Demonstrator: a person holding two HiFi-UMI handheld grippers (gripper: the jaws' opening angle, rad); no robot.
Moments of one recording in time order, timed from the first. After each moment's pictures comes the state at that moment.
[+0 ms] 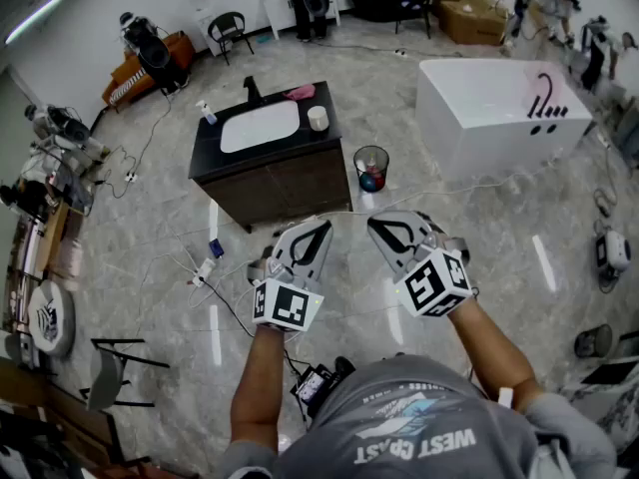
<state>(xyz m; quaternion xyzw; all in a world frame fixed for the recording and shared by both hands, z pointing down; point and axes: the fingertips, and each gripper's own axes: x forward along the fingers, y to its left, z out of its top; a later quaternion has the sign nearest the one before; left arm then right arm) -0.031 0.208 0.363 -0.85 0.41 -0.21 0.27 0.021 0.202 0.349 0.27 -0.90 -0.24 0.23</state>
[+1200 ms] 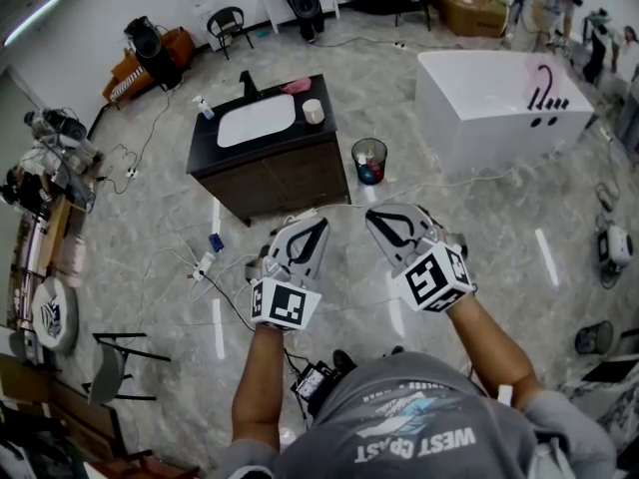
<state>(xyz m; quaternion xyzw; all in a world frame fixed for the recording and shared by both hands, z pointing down) -0.009 0.218 0.367 -0.84 0.42 -0.22 0.26 0.049 0.206 0.347 0.28 -0.91 -0.22 0.20</state>
